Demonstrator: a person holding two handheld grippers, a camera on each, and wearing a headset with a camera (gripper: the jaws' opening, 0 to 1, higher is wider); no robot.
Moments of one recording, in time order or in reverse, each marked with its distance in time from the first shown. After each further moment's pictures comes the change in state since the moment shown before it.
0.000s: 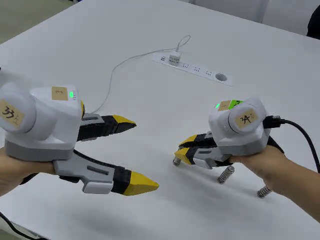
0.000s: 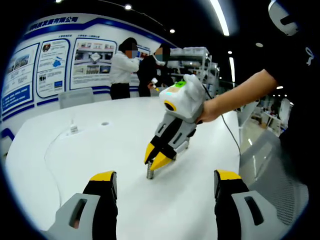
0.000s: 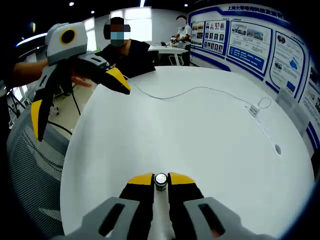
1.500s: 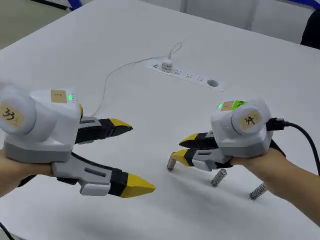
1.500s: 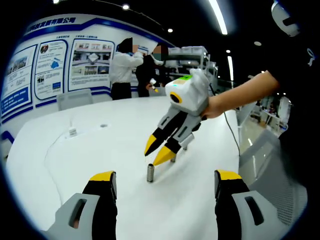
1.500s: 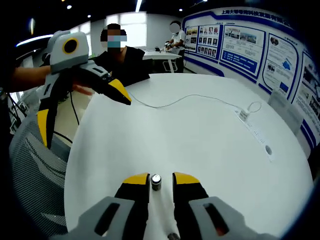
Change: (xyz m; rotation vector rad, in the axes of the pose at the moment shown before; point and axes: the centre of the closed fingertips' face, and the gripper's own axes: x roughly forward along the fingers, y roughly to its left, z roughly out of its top) left arm 0.002 -0.001 0.010 0.015 0.002 -0.011; right arm -0.031 -0.007 0.014 0.025 -0.059 -0.060
